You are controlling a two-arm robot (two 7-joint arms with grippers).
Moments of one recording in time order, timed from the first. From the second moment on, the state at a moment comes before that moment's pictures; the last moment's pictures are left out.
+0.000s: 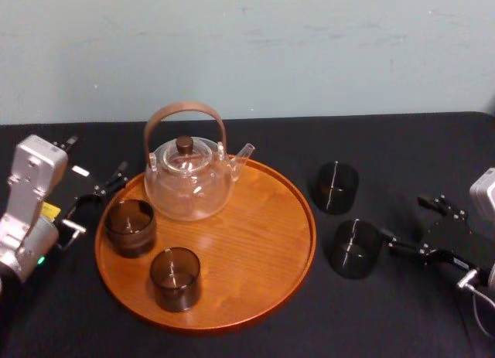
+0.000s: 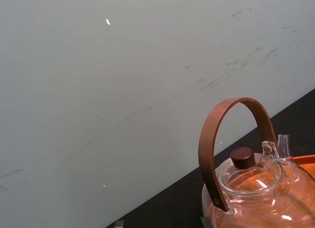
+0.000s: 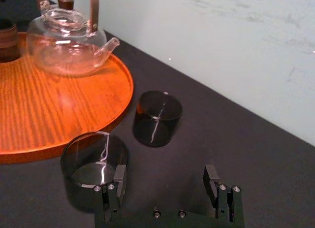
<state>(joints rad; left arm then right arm) -0.20 0.60 0.45 -1.41 -0.25 -0.12 0.03 -0.02 0.76 -0.33 -1.60 0.37 0.00 0.28</state>
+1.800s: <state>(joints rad) -0.20 0.60 0.45 -1.41 -0.25 -0.12 0.03 -0.04 0.67 -0.31 -1.63 0.33 0.13 0.46</state>
